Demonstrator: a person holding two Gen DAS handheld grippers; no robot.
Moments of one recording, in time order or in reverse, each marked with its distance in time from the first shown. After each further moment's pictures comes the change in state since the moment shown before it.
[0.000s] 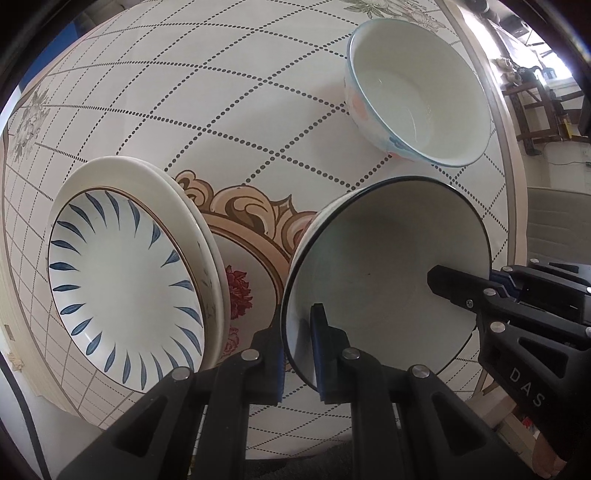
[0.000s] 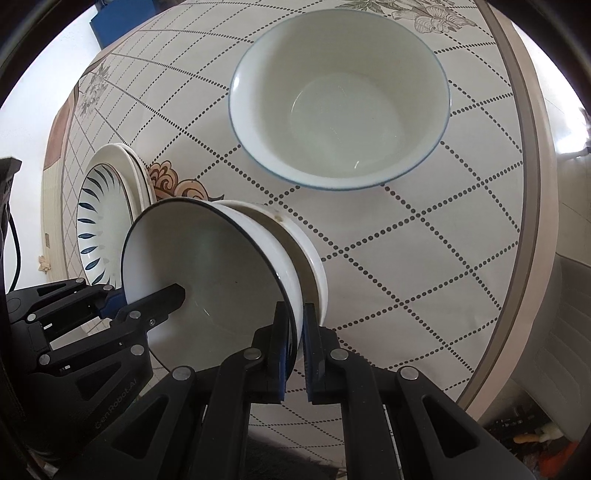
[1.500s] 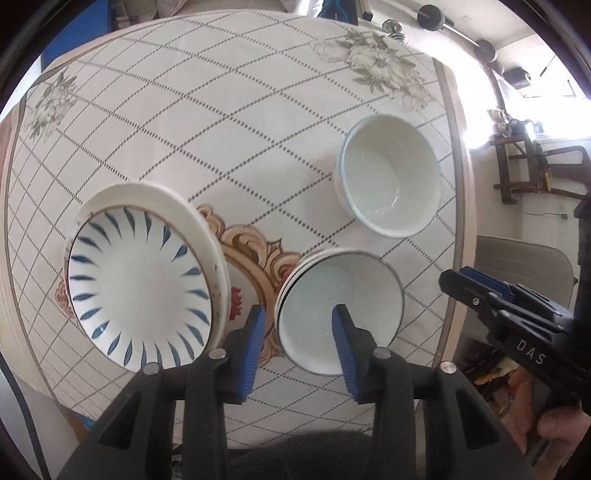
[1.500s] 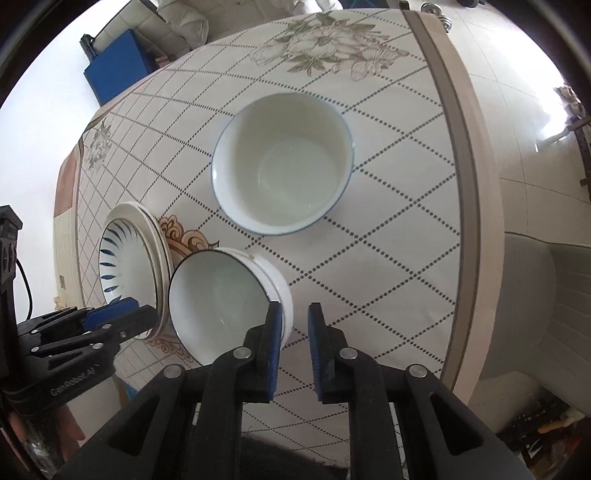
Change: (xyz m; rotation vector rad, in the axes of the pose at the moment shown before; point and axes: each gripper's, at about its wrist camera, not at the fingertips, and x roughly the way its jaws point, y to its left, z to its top) left arm -0.071 0.008 0.006 -0.129 -0.100 -0.138; right arm -0.079 -0.043 -0.003 0.124 -0.169 0.020
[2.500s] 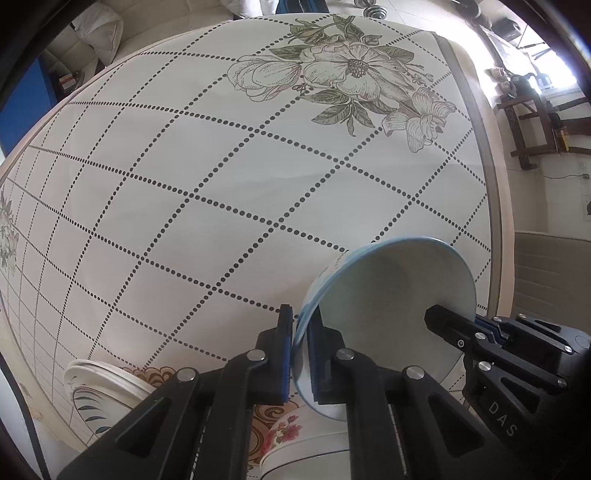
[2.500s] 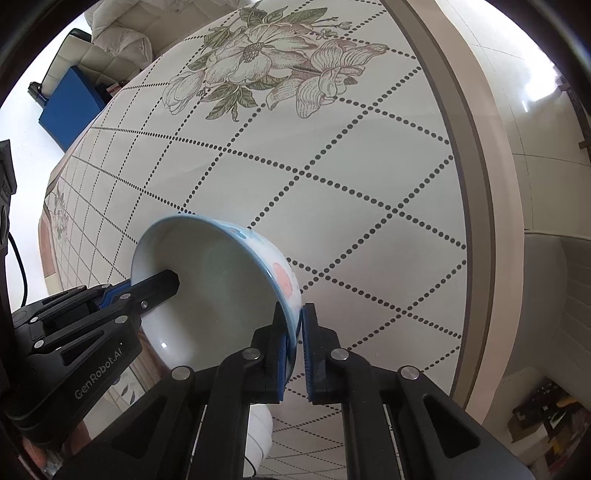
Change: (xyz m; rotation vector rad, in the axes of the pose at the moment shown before) left arm 0.080 -0.038 0.124 0.163 0.051 0.121; right arm 0.070 -0.036 0.100 0.130 0.078 0.002
